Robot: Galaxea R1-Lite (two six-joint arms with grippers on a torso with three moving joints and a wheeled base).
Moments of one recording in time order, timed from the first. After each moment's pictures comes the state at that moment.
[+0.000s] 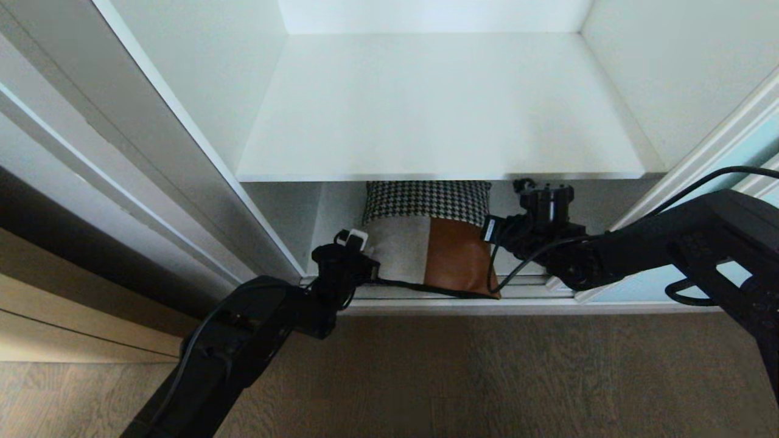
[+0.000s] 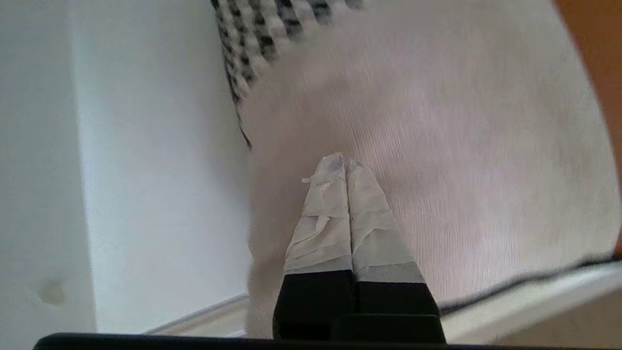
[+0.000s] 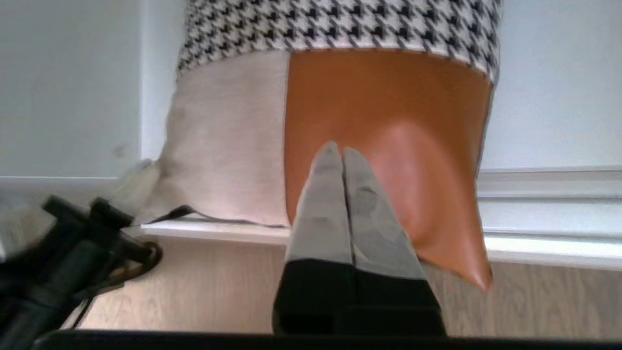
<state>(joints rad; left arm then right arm) -0.33 2.90 -1.94 -1.00 0.00 0.22 0.28 2.29 -1.48 -0.60 -0.01 0.40</state>
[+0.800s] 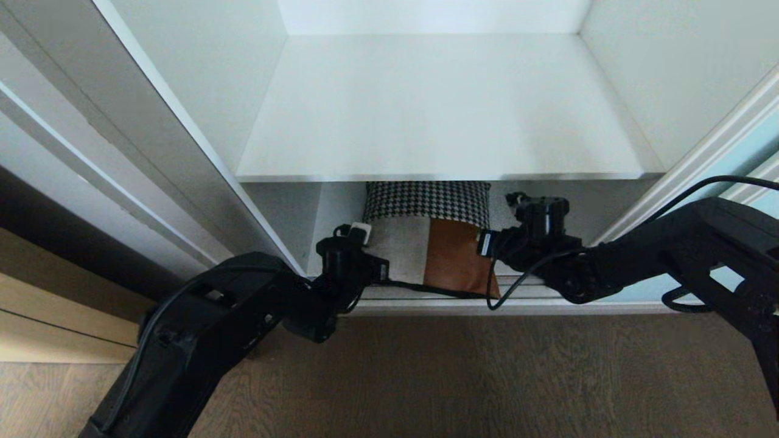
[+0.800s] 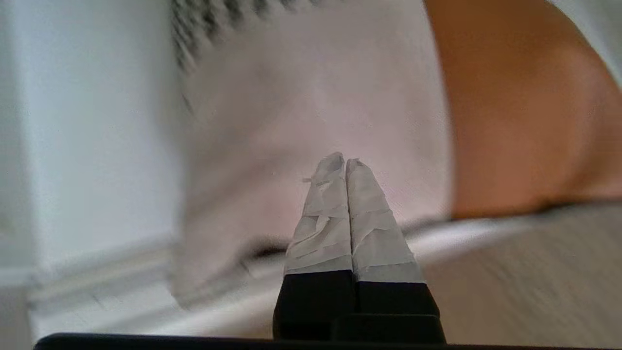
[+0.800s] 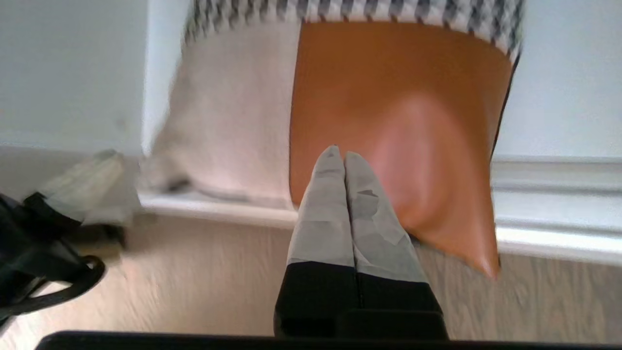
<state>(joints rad) -0.41 2.64 -1.53 -1.02 0.05 0.03 0.30 2.31 -1.41 -0.64 0.01 0.35</state>
